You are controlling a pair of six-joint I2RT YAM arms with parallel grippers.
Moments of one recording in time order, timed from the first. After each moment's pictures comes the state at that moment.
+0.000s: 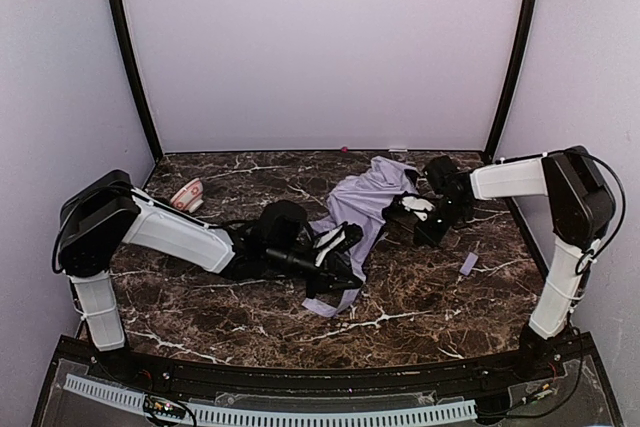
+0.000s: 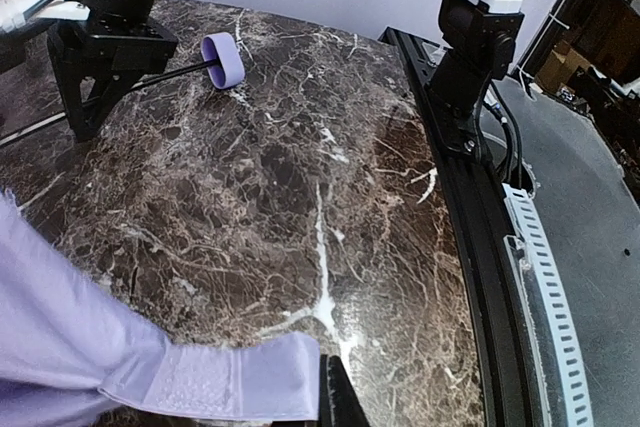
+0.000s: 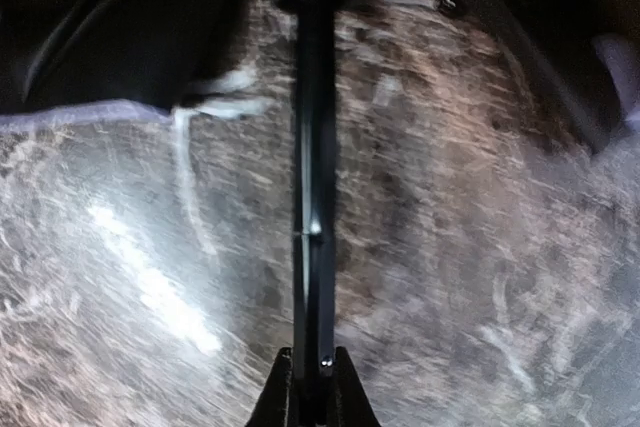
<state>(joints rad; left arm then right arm) -0.98 1.89 1.00 0.39 0.61 0.02 0.41 1.84 1.13 -0.52 -0.15 -0.48</state>
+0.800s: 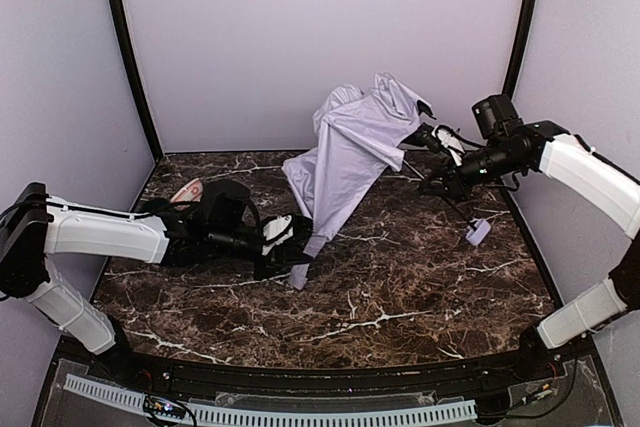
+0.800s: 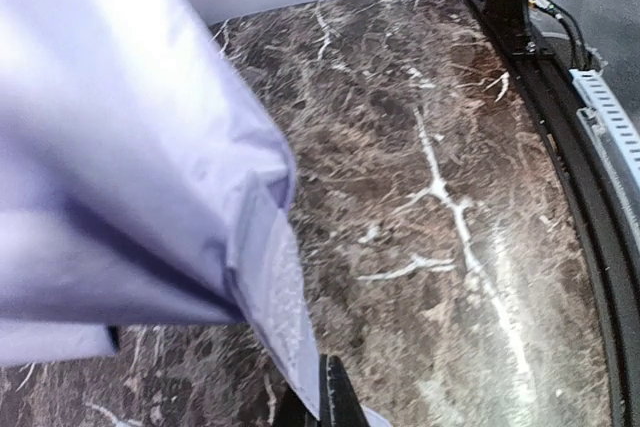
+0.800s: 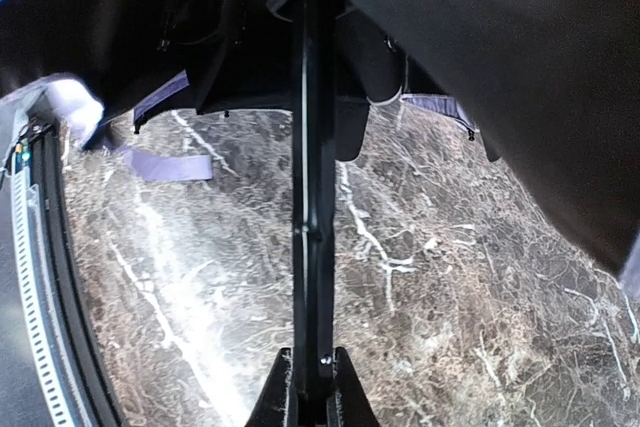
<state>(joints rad) -0.85 1.48 0.79 0.14 0.47 0.51 0.37 1.39 1.28 -0.80 -0.60 -0.46</state>
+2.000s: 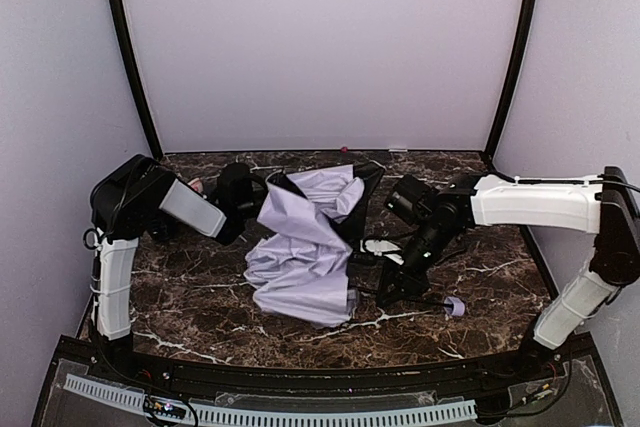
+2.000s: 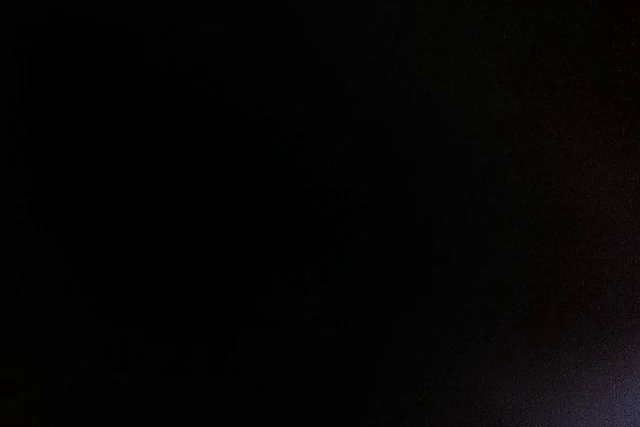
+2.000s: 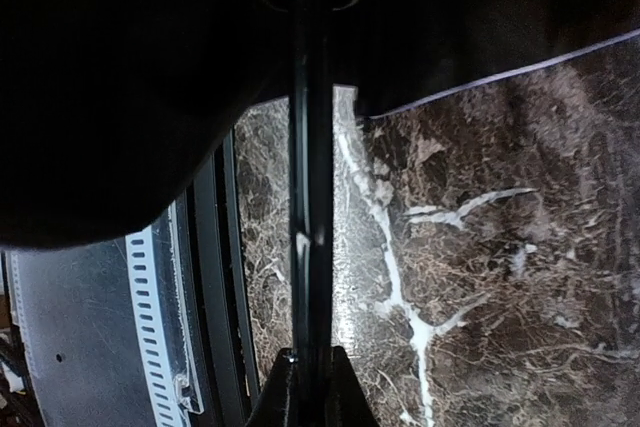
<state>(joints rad) -0.55 2.16 1.13 1.03 0.71 0.91 0.85 1.54 1.11 -0.89 -0.61 -0.46</state>
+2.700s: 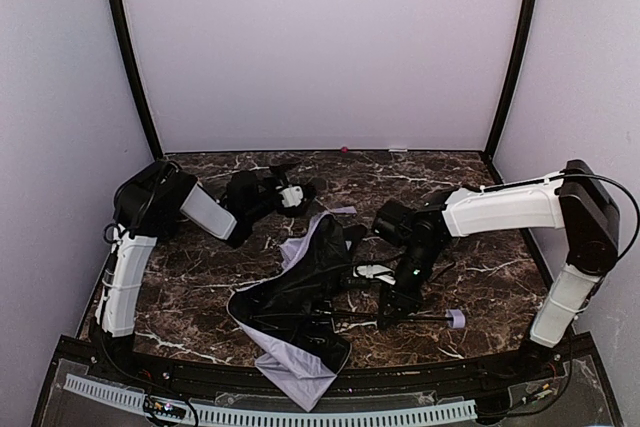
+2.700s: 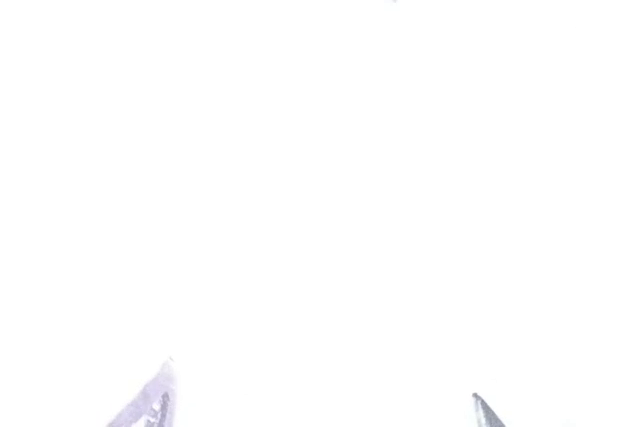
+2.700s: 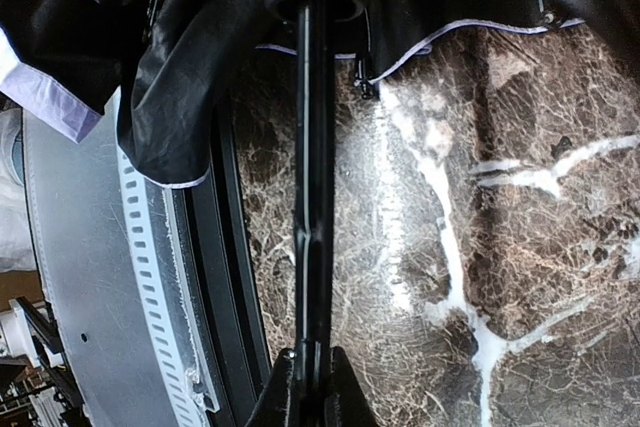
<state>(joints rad) -0.53 2.36 1.24 1.08 0.29 1.02 0.88 1.72 1.08 -0.91 -0.65 -0.46</state>
